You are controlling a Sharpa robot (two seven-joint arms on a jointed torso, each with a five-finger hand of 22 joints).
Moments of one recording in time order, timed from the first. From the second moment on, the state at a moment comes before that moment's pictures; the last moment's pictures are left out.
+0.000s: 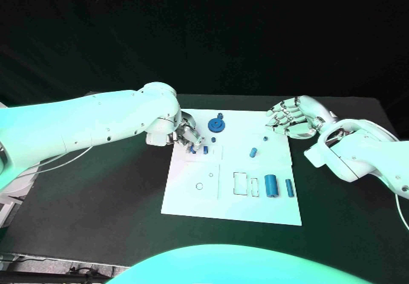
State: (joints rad) left arm 1.36 -0.66 -0.14 1.33 -1.00 0.44 -0.60; left_hand 0.75 -0.05 0.88 -0.04 0.50 0.93 0.06 0.69 0.91 1.36 -0.04 1.22 0.87 1.47 -0.08 1.57 1.31 0.07 1.40 0.02 1.44 1.31; right arm 1.28 -0.86 -0.17 1.54 -0.91 -0.48 0.06; right_hand 1.49 -0.20 0.29 0.28 0.27 0.82 0.21 0.31 0.33 0.99 0.14 0.39 0.16 1.11 0.09 0.24 0.52 0.18 1.10 0.18 0.07 0.43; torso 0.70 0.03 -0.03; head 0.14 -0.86
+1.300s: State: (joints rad) left arm 1.36 -0.64 -0.14 1.32 -0.99 0.43 -0.62; left_hand 0.73 -0.03 0.91 -0.08 0.48 0.95 0.06 0.69 0.92 1.38 -0.05 1.24 0.92 1.47 -0.09 1.57 1.31 0.07 1.41 0.02 1.44 1.31; right arm 1.28 -0.86 -0.17 1.54 -0.91 -0.47 0.06; right_hand 1.49 -0.20 0.30 0.27 0.27 0.82 0.21 0.31 0.33 0.99 0.14 0.39 0.16 1.11 0.09 0.24 0.52 0.18 1.10 0.18 0.07 0.42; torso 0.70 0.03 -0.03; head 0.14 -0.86
